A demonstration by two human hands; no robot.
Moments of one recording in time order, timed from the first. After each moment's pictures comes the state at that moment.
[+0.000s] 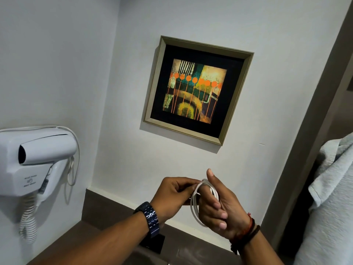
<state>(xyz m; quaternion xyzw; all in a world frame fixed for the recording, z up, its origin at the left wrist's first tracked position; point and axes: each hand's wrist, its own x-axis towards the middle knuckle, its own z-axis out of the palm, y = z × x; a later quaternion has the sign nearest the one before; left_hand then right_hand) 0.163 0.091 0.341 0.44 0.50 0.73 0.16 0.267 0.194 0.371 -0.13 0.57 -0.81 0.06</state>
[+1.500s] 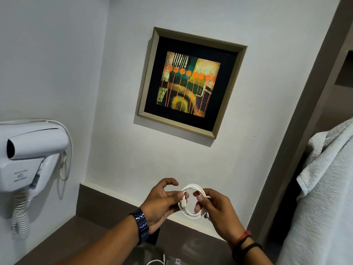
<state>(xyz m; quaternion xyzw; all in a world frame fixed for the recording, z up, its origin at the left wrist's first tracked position) 0.149 0.098 0.293 0.31 0.41 0.78 0.36 0.282 0.221 0.316 0.11 0.84 -0.45 -0.28</state>
